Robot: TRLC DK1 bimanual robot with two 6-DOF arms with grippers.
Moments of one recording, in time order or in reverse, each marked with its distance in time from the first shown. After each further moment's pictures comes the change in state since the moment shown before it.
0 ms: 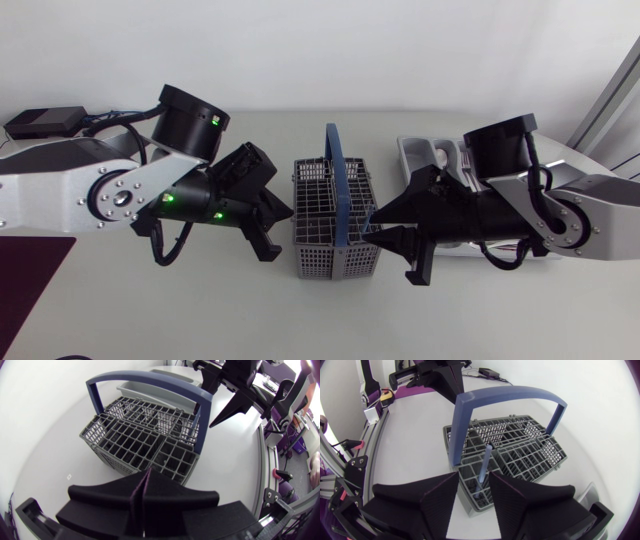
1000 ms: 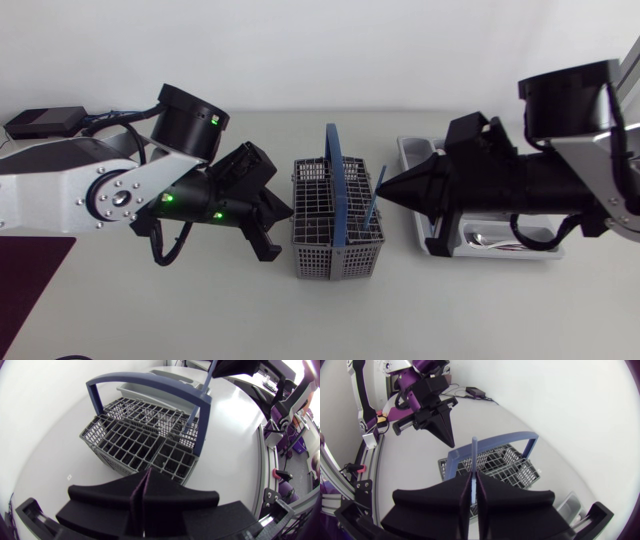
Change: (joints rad) left arm -0.001 -0.005 0.000 0.000 0.000 0.000; right arm -0.020 -0.182 0.101 -0.098 0.003 0.113
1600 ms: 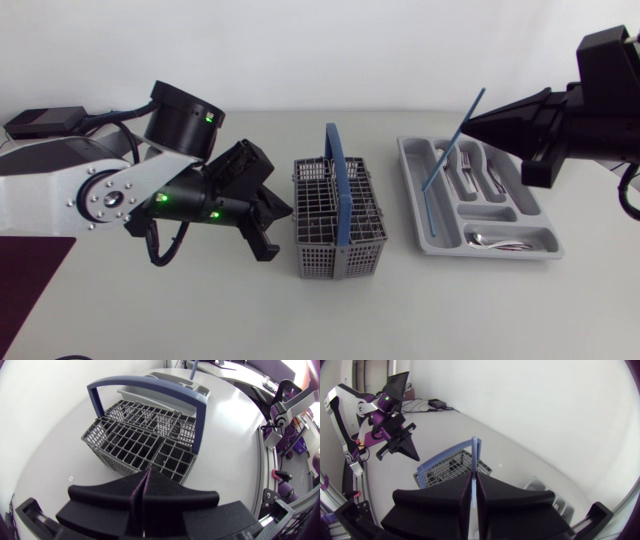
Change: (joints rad) left arm 0.000 -0.022 -0.006 0.000 0.000 0.000; right arm -0.318 -0.111 0.201 -0.260 -0.048 0.068
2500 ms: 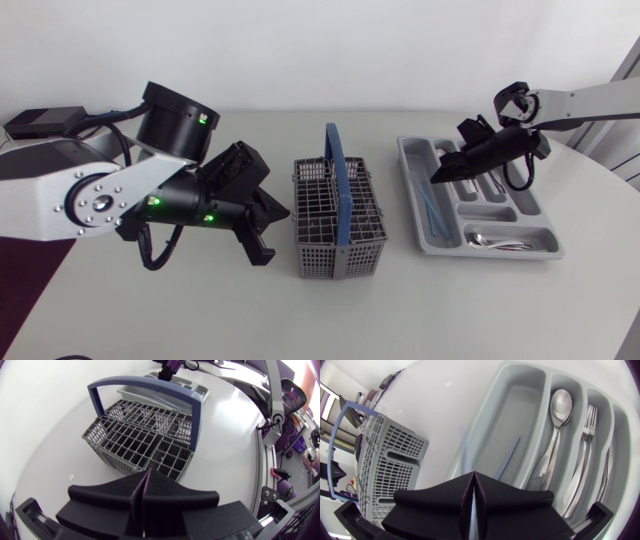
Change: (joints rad) left arm 0.000 -0.033 -0.017 -0.018 0.000 0.004; right arm -0.167 1.097 0.550 -0.162 0.075 0.120
